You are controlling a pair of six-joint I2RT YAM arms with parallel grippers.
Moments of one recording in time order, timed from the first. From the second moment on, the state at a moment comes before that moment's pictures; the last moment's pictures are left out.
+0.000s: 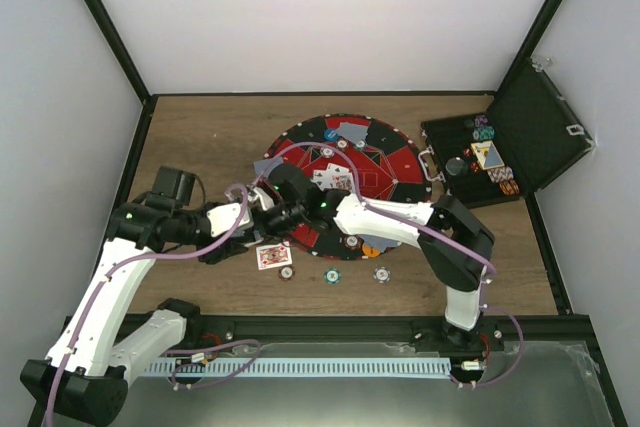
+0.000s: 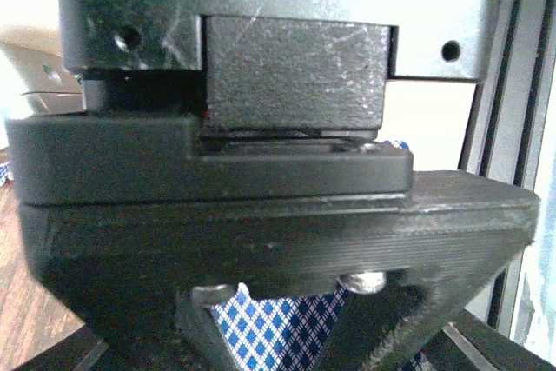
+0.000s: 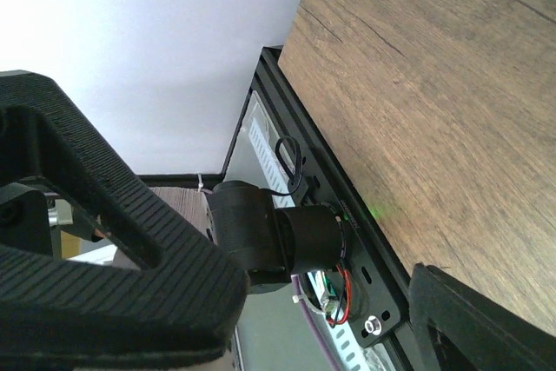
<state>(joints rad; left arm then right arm) -0.27 0.91 0.99 -1.21 0.54 0.89 1.02 1.84 1.29 0.01 -0.74 0.92</state>
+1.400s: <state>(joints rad) -0.27 0.92 0.99 -1.21 0.52 0.89 0.96 1.76 1.23 -0.02 -0.75 0.85</state>
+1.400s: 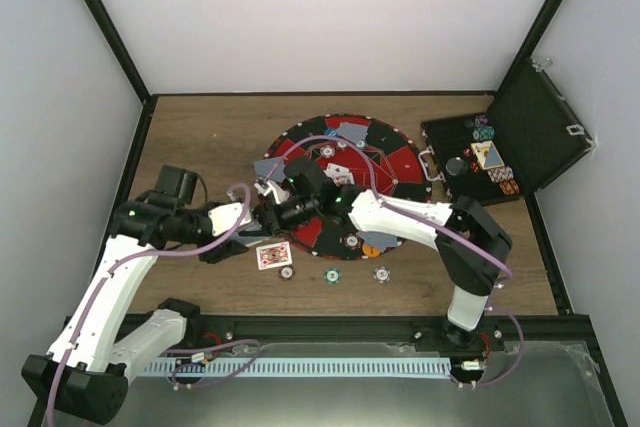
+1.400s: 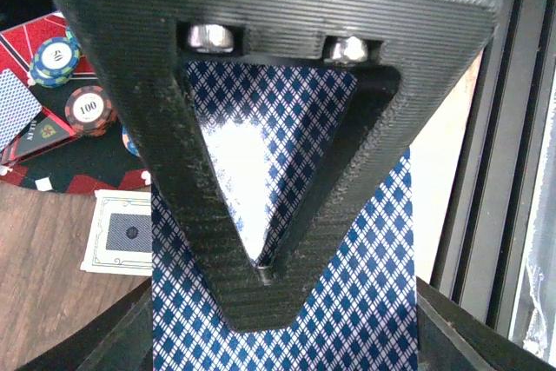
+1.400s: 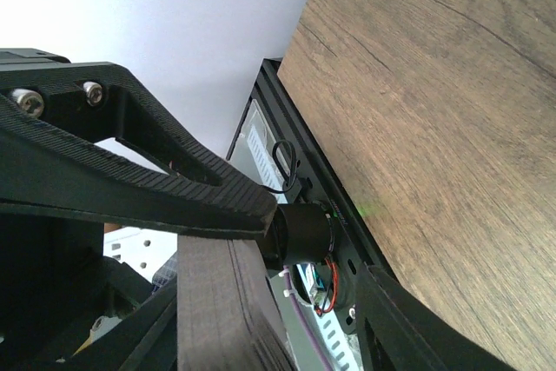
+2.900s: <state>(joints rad) -0.27 0.94 0.97 -1.19 0.45 0.89 0.90 1.74 1.29 -0.25 -0.77 0.72</state>
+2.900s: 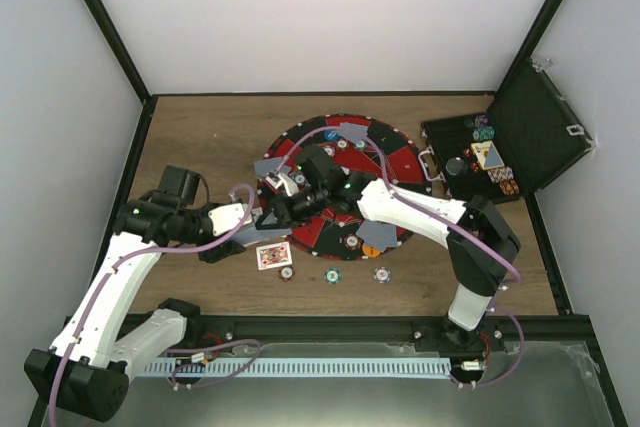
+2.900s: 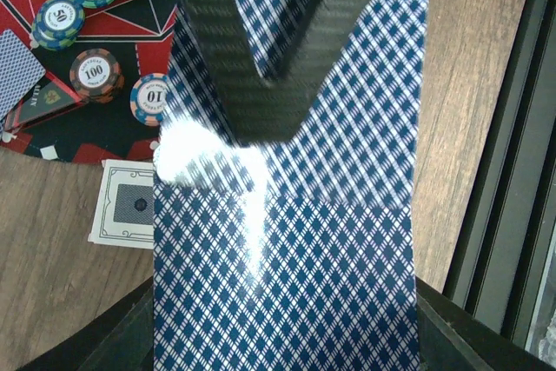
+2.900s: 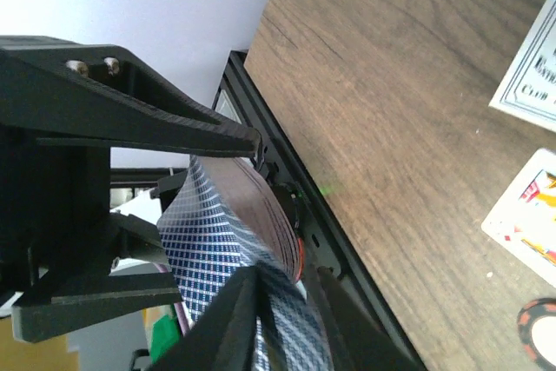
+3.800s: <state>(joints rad) -0.27 0.94 0.98 -1.19 0.48 0.89 0.48 1.70 1.28 -0.47 -0.70 0.54</state>
